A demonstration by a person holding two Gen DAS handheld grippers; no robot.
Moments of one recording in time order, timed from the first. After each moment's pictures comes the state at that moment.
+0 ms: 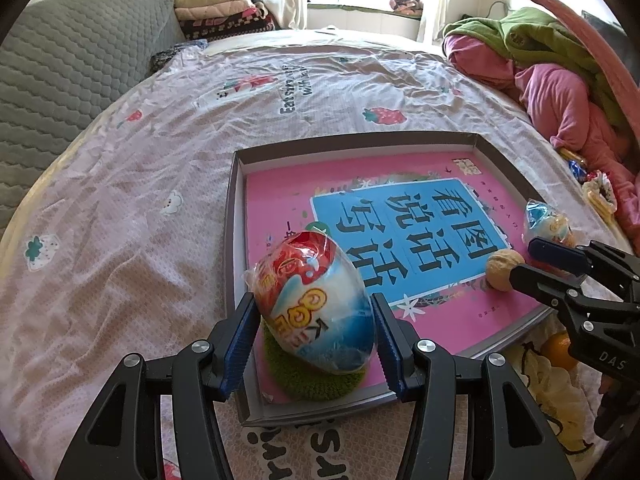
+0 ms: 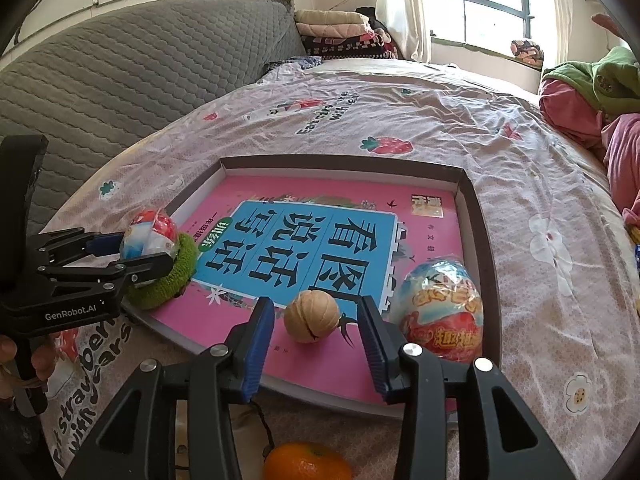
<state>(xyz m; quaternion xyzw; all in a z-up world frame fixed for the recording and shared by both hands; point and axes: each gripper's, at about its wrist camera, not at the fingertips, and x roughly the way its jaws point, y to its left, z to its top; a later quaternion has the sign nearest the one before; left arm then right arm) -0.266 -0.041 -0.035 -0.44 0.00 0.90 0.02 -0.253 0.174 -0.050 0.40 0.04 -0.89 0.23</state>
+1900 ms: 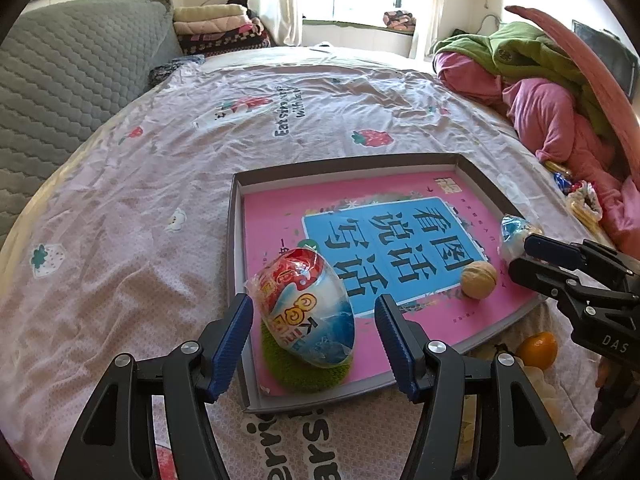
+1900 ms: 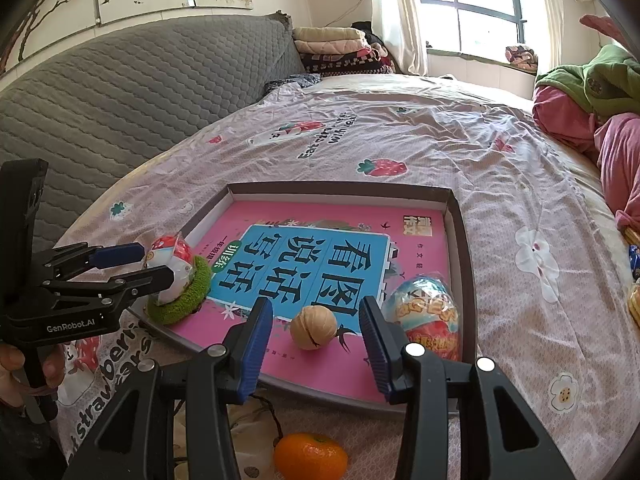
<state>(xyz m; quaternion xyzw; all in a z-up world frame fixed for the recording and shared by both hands) -0.250 -0.042 -0.013 -0.42 0.00 0.91 0.04 -0.244 0.186 -0.027 0.38 0.02 -0.90 0.23</state>
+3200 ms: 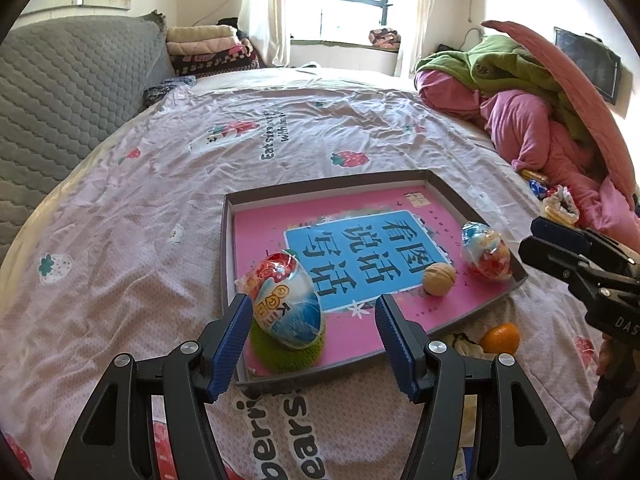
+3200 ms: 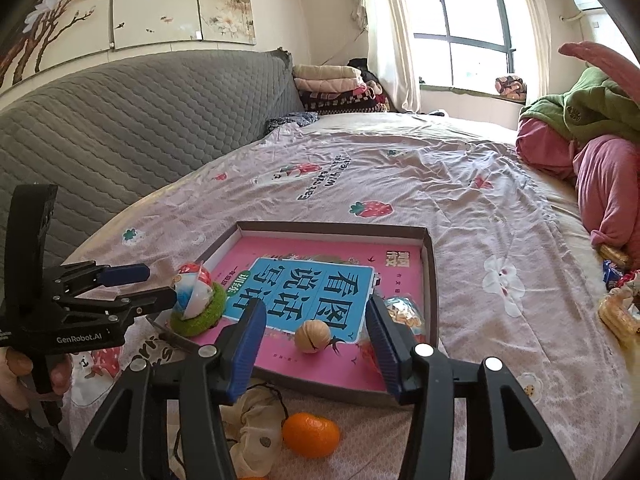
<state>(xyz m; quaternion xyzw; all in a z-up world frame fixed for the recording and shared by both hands) -0.211 -0.032 0.014 -0.38 0.00 0.92 0.06 -0.202 0.205 0.011 0.31 0.01 -0.92 0.22</state>
